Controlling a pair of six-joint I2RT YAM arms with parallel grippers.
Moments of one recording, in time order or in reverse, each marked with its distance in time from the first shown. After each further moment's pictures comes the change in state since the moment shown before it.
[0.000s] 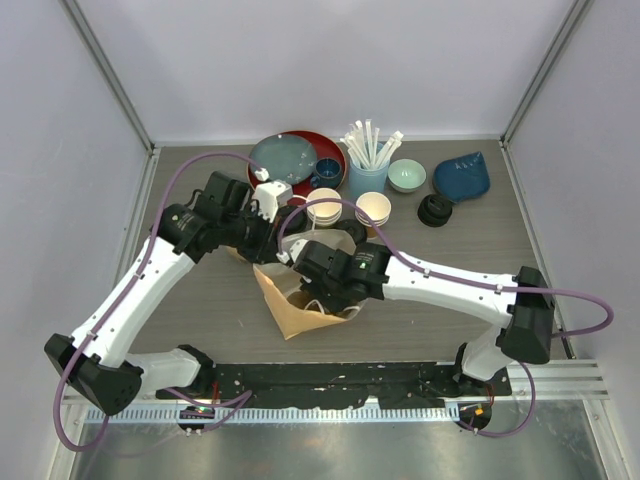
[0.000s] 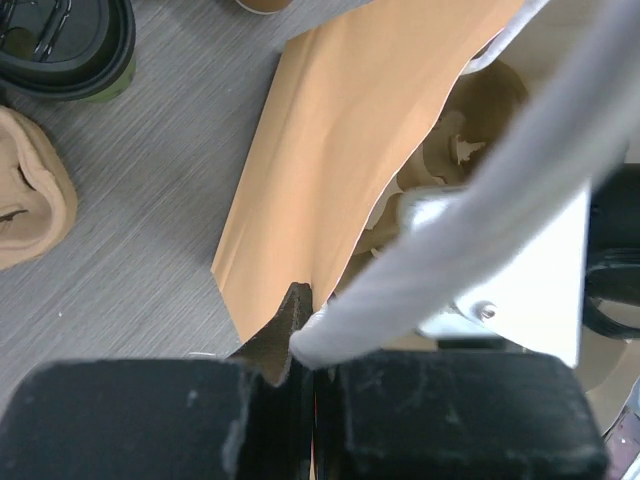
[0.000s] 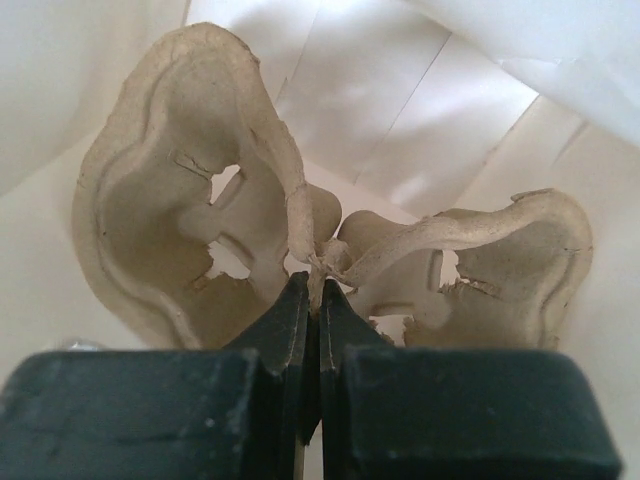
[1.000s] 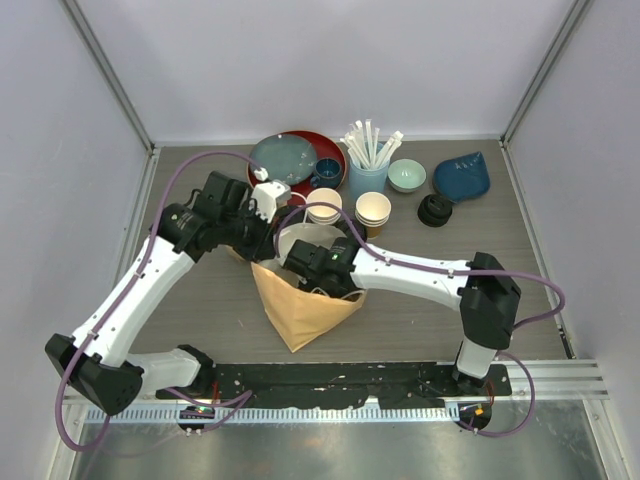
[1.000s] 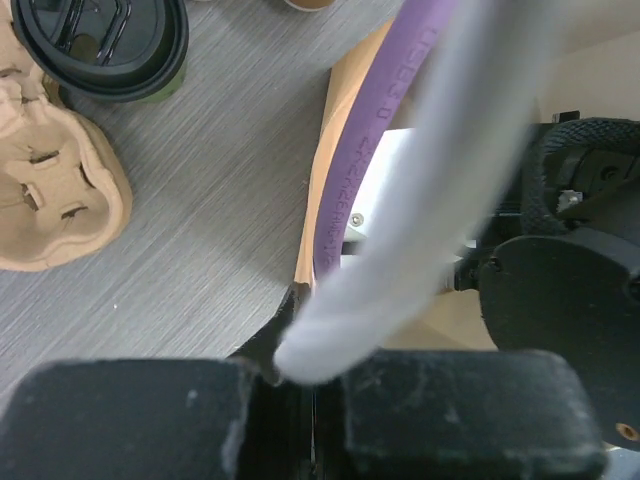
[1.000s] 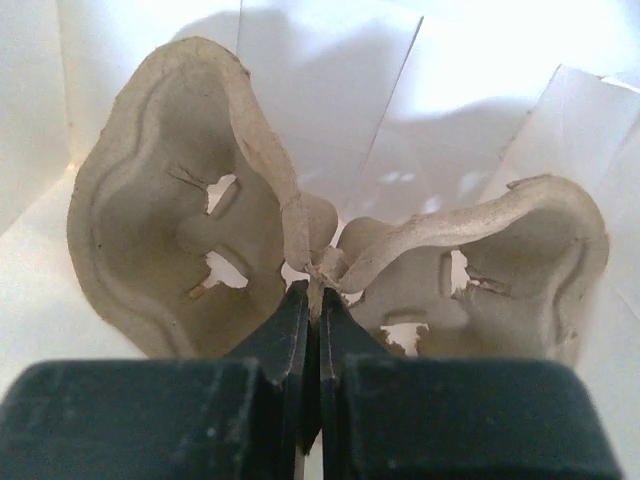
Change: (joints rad) left arm 0.010 0.000 -0.006 0.002 -0.062 0.082; right arm -0.074 0.198 0.029 -0.053 -0.097 0.019
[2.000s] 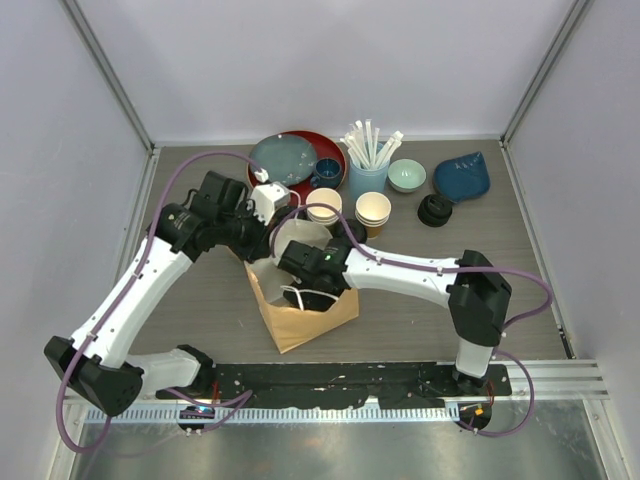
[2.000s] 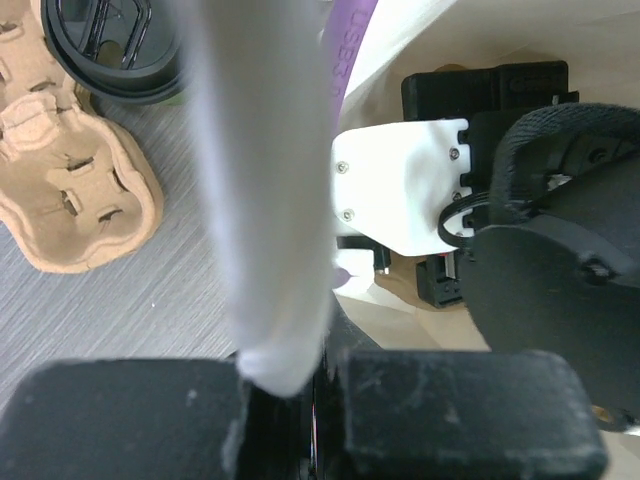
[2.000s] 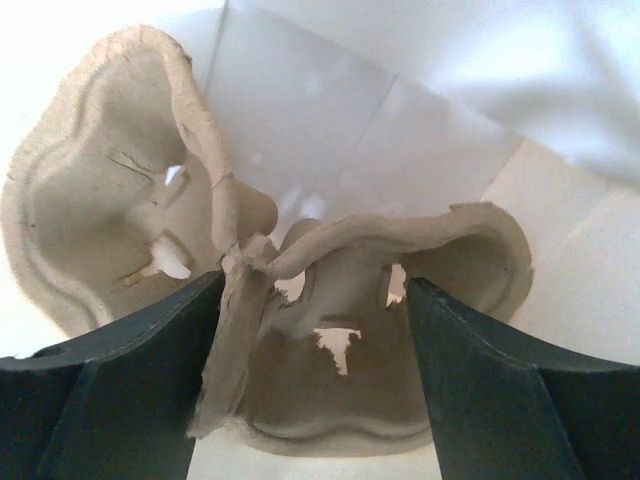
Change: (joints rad) left arm 0.015 -0.003 -0.003 -0.021 -0.004 0.106; right arm -0.003 0.072 0.024 0.039 0.011 0.000
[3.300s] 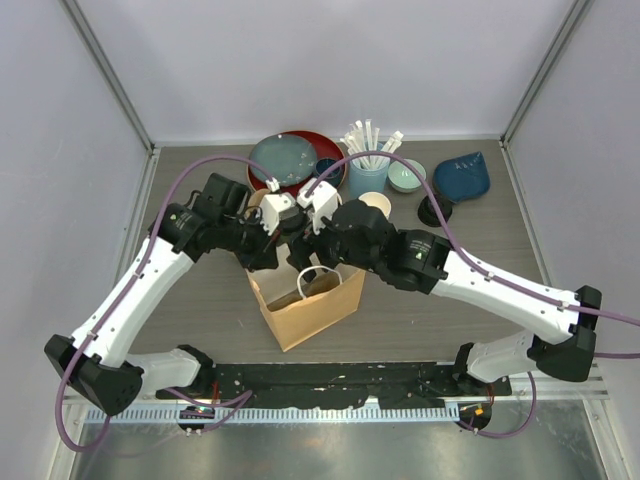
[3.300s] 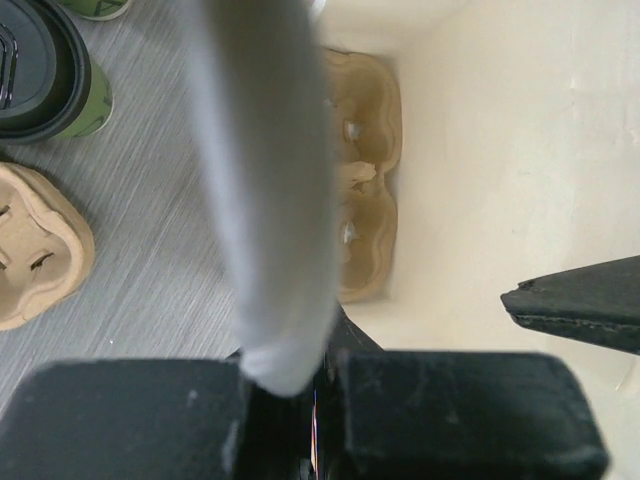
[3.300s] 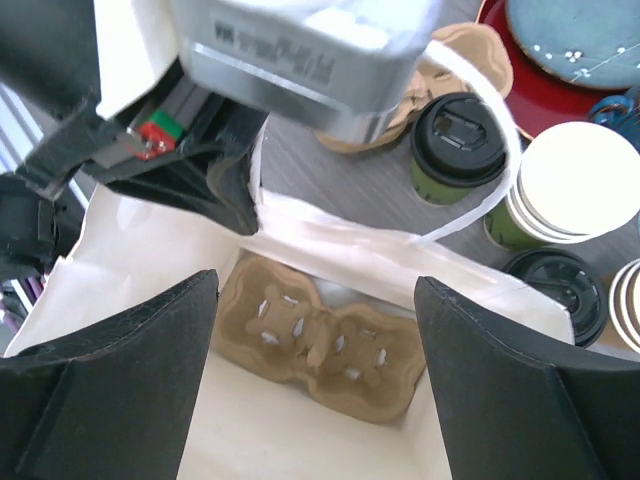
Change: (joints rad) left arm -0.014 0.003 0.005 -0.053 0.175 0.110; right arm -0.003 -0.463 -0.023 0.422 0.087 -0.077
